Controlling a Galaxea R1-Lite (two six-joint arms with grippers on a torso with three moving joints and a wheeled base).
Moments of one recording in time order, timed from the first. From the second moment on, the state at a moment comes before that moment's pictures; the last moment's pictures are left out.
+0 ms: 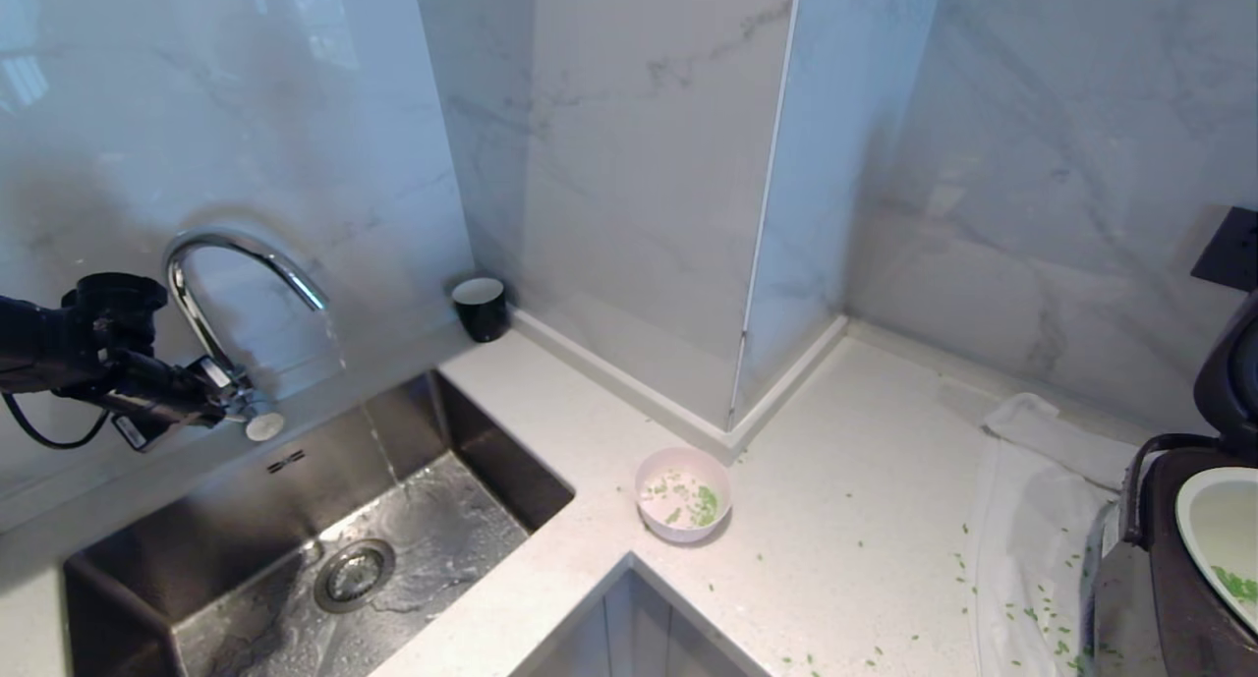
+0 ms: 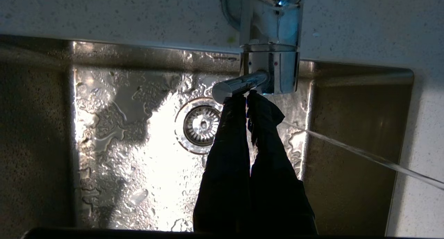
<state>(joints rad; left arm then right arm) 0.40 2.26 -1.61 0.19 -0.02 -0.49 0.00 0.00 0.00 0.00 0.00 -0.02</state>
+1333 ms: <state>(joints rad) 0.31 2.07 -1.35 0.19 -0.14 -0.49 0.00 0.00 0.00 0.00 0.00 -0.02</state>
